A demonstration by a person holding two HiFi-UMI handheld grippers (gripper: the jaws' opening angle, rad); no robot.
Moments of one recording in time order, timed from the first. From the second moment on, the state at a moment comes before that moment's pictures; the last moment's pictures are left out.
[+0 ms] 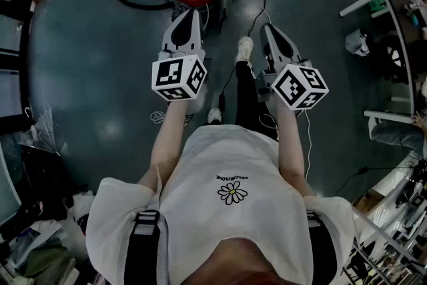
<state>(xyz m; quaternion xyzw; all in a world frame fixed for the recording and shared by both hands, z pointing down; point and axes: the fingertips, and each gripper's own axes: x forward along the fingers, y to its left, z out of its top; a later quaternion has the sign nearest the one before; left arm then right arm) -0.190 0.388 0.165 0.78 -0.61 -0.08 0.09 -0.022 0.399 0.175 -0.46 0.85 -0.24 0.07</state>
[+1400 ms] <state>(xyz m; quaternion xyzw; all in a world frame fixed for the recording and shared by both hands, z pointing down) -0.103 -0.011 0.213 0.75 -0.66 0.00 0.09 0.057 -0.017 0.217 -0.33 0.89 -0.30 0.05</state>
